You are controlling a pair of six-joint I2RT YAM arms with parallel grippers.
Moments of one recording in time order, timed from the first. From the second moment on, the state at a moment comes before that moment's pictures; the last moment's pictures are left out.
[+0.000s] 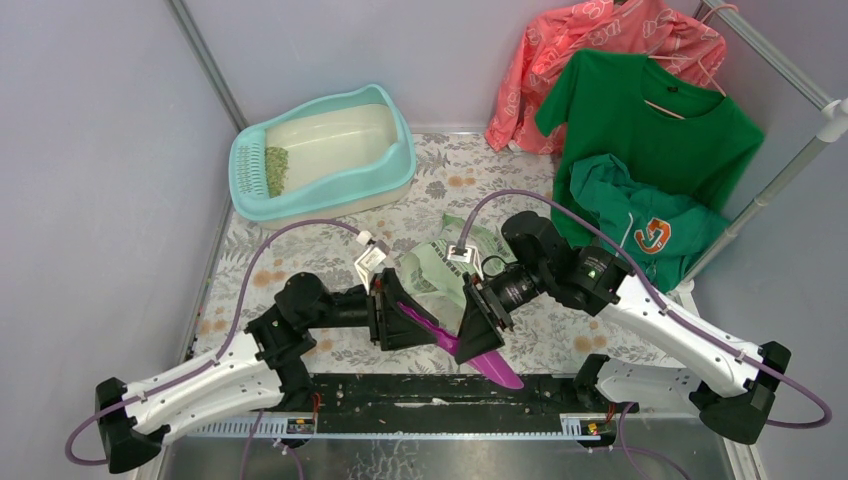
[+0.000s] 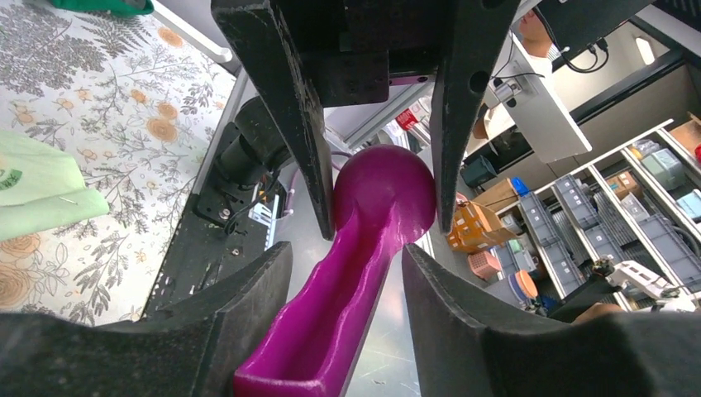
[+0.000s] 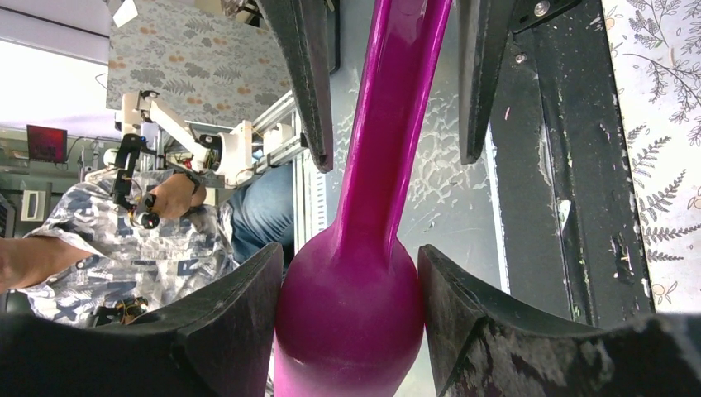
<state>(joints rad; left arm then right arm) -0.99 0.66 0.52 0.25 0.56 -0.84 0.91 1.06 1.10 -0.72 -0.98 0.41</state>
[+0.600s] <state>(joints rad) -1.00 0.64 0.51 0.25 0.55 -0.92 0.89 1.07 1.13 -0.76 -0.95 0.33</state>
